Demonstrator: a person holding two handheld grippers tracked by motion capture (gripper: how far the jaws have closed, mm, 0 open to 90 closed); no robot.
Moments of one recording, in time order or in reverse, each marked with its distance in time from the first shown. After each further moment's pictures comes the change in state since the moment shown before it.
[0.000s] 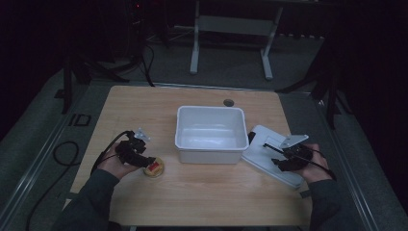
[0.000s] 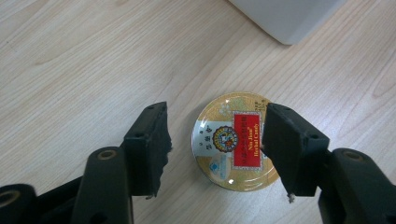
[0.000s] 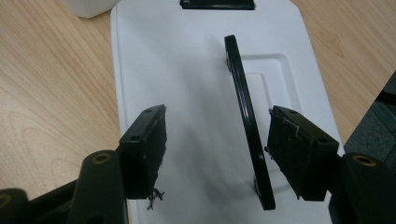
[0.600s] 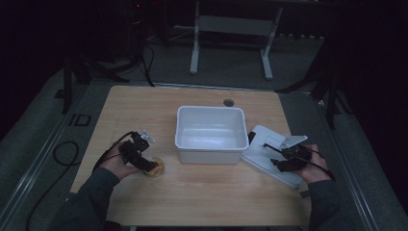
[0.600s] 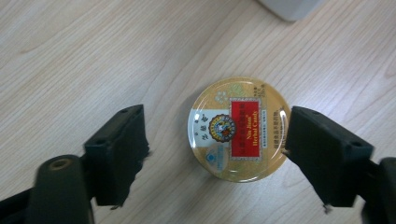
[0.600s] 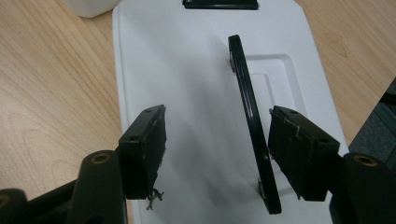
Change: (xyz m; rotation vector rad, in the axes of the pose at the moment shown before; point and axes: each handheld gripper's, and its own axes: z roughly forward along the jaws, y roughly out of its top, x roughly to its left) left arm -0.007 0.006 0.009 0.103 0.016 0.038; right arm 0.002 0.000 0.003 -0.002 0.000 -0.001
